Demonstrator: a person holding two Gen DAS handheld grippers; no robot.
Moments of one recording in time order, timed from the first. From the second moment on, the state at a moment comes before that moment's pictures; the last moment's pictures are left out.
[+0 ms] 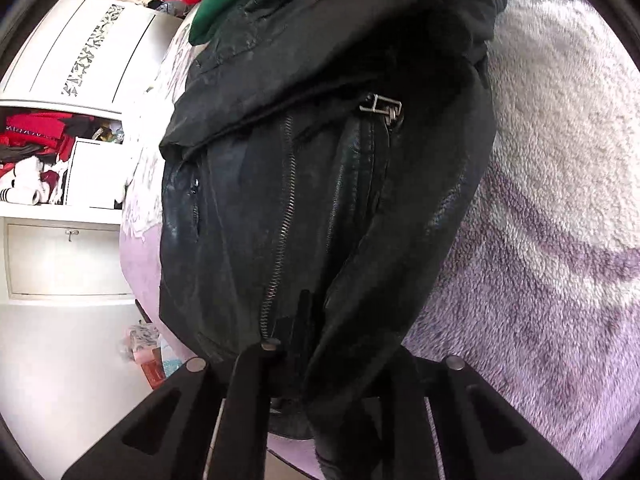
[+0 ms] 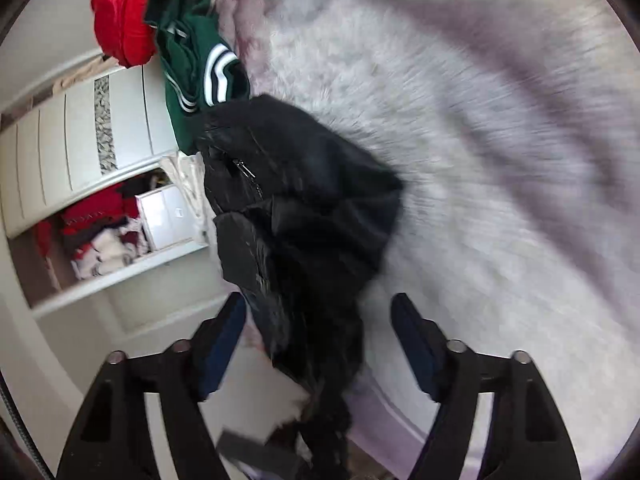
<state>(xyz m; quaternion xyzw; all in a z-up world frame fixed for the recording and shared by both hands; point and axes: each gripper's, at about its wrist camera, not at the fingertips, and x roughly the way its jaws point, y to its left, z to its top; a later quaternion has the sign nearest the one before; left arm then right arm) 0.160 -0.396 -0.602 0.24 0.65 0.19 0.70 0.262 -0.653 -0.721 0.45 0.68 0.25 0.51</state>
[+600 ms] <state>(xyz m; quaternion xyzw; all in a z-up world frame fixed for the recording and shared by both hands) 0.161 -0.318 -0.510 0.16 0.62 0.10 0.76 0.306 -0.513 -0.604 0.38 0.68 0.20 0.59</state>
